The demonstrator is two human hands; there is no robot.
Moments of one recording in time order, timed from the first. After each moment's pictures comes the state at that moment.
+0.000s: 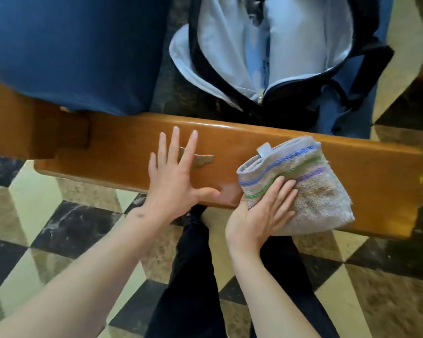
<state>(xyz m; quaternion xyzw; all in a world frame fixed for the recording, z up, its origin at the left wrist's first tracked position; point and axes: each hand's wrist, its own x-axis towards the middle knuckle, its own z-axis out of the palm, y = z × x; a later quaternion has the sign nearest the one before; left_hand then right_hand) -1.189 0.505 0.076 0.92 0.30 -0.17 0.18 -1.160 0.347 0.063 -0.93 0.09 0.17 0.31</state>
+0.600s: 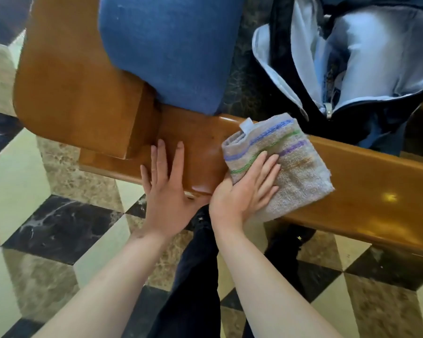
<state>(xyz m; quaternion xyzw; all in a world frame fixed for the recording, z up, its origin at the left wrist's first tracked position) -1.320 0.635 0.052 0.89 0.38 -0.06 0.26 -1.238 0.553 0.056 -0.95 0.04 0.14 0.28</state>
